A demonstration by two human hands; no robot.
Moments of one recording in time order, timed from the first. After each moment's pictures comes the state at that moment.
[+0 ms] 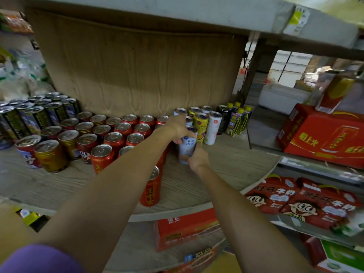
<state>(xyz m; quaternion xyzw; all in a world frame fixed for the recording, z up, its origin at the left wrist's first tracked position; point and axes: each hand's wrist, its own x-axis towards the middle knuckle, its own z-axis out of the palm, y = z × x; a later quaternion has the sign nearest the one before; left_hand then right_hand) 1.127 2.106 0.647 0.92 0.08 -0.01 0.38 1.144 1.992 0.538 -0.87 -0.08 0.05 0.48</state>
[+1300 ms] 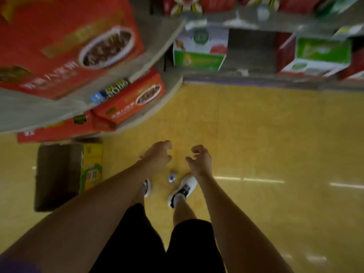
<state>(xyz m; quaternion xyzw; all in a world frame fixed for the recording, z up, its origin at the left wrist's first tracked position) 0.900 1.725 0.070 0.87 0.07 -0.43 0.23 0.872 1.555 0.064 -0.85 0.21 0.27 0.41</state>
